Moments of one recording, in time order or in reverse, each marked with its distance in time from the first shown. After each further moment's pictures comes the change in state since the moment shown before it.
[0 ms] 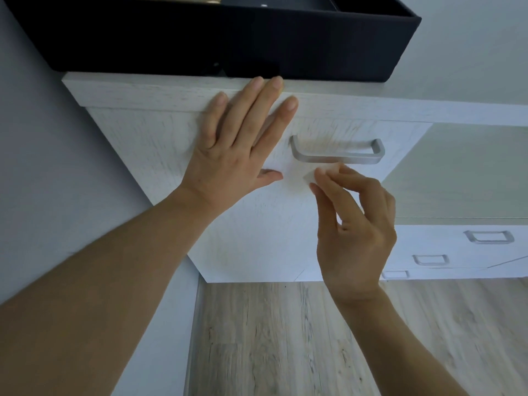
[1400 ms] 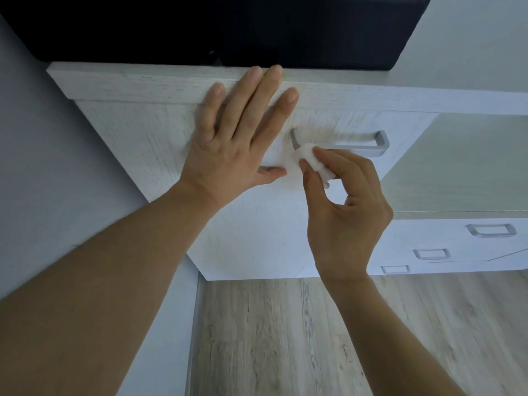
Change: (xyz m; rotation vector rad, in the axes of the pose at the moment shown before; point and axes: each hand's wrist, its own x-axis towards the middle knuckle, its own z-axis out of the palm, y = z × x) left_hand 0.000 0.008 0.016 -0.057 0.089 -0.079; right_hand 0.013 -0.017 0.015 0.241 0.011 0.289
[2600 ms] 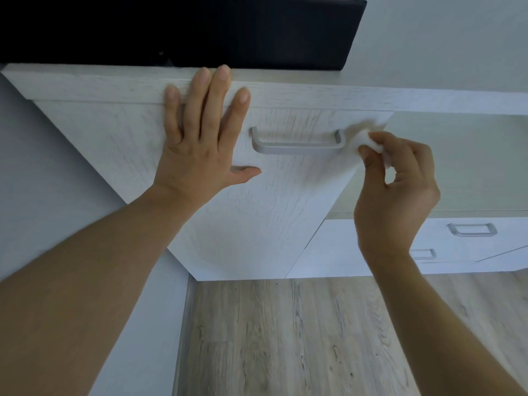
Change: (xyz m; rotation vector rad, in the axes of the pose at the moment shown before) left_hand 0.005 0.007 -0.014 -0.039 -0.131 -0.039; right_hand 0.046 0.055 -0.056 -0.164 0.004 0.082
